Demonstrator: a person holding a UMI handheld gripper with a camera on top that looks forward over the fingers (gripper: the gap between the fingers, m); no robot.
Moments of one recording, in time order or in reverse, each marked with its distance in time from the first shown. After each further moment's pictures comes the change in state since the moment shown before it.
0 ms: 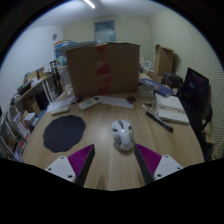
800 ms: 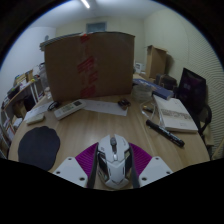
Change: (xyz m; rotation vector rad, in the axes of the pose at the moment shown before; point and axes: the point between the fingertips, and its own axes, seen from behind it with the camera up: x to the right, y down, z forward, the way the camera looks) arm 0.040 -0.029 0.127 0.045 0.112 0.022
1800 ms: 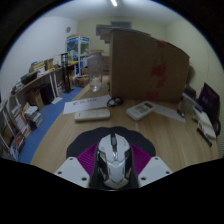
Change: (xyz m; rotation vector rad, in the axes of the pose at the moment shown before) arm -0.255 0.008 -0.014 -0.008 -0.128 -0.141
